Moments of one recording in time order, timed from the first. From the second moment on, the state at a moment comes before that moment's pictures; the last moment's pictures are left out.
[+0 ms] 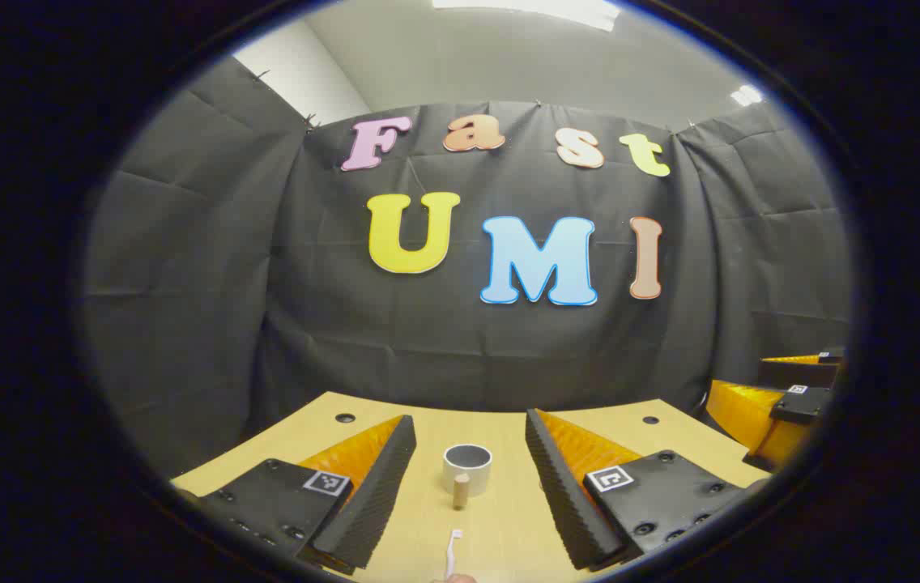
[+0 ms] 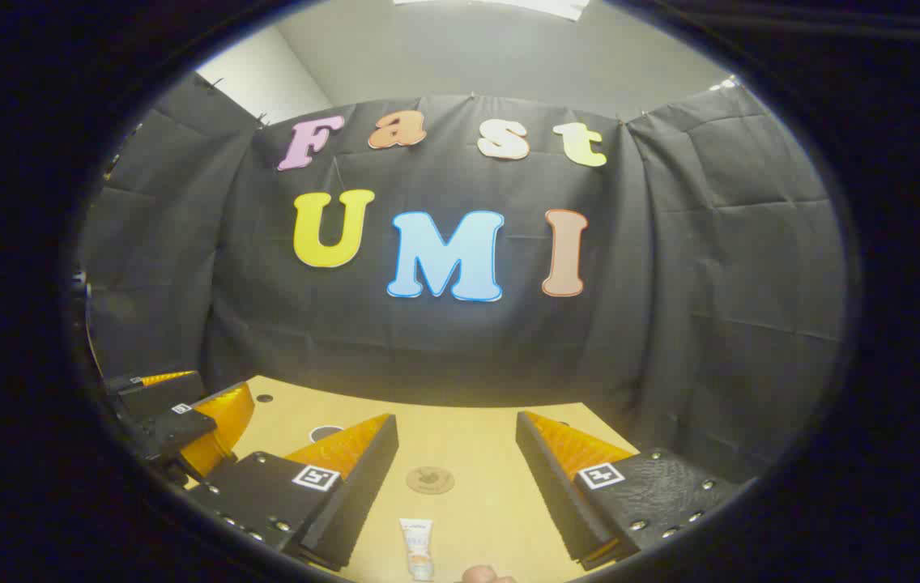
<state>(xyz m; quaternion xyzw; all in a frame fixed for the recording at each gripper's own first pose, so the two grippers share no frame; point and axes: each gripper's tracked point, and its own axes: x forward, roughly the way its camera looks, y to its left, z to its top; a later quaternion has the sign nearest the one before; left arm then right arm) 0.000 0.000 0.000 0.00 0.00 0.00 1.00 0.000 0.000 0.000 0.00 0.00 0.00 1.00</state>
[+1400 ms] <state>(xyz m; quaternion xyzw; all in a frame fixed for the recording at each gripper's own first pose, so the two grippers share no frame) 0.023 -0.024 -0.043 0.00 0.08 -0.04 1.00 0.020 0.018 -0.049 -0.01 0.09 0.05 0.99</state>
